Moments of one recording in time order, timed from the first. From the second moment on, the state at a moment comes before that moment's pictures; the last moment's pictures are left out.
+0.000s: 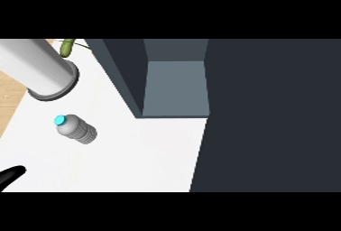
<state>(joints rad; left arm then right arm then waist) 0.11 0.09 0.27 -2.37 0.01 0.30 0.51 0.24 -0.10 0.57 -2.49 0.07 -0.11 0.29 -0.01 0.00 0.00</state>
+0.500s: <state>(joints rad) 0.08 0.06 0.27 -2.11 0.00 0.27 0.32 0.24 -0.14 0.60 -2.49 0.08 -0.15 0.27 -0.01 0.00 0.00</state>
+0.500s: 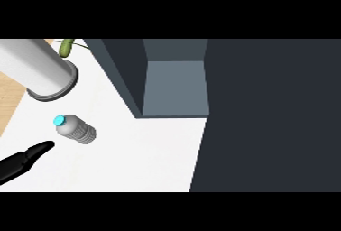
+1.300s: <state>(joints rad) 0.01 0.05 0.33 -1.68 0.03 0.24 0.01 0.21 -0.18 0.66 -2.49 0.10 -0.24 0.29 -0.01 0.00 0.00</state>
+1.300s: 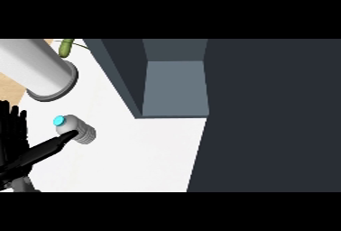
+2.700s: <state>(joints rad) -0.19 0.05 0.39 -0.94 0.10 0.21 -0.50 0.18 -0.26 0.70 -2.48 0.11 -0.33 0.27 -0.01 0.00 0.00</state>
